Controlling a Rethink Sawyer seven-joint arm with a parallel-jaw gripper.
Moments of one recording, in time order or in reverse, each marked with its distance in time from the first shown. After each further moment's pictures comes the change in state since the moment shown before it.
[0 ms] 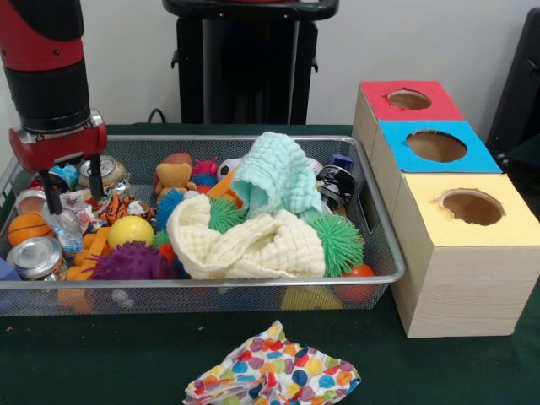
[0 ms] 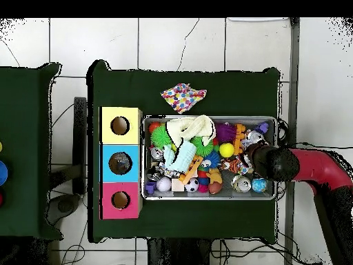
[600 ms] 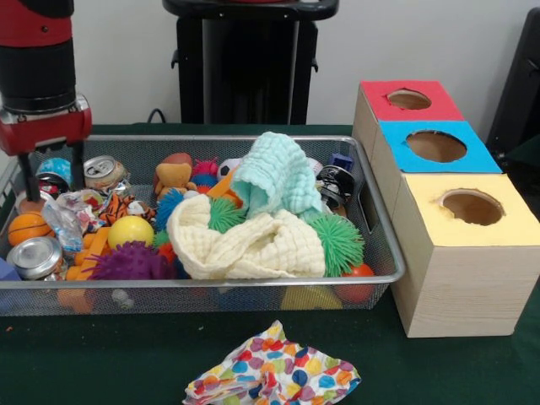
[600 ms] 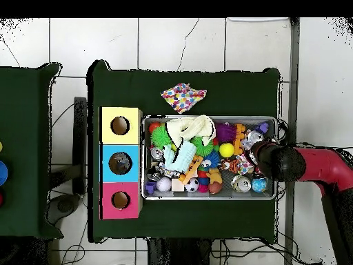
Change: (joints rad) arm 0.007 -0.066 0.000 0.004 -0.004 -0.001 0.000
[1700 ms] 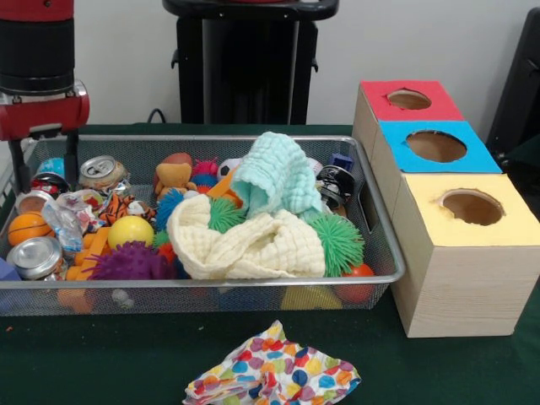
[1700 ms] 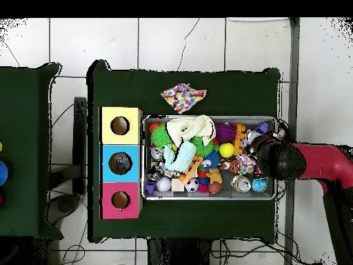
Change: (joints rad) arm 0.028 -0.054 0.000 0.006 0.001 -0.024 0.000
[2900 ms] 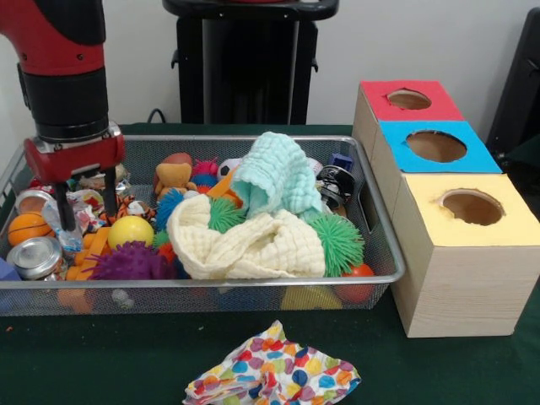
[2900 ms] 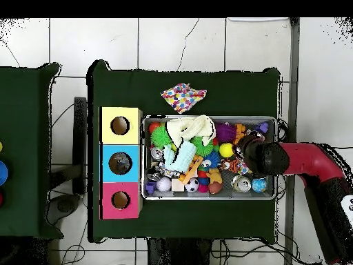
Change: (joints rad) arm 0.018 0.125 0.000 -0.026 -0.008 -0.047 0.000
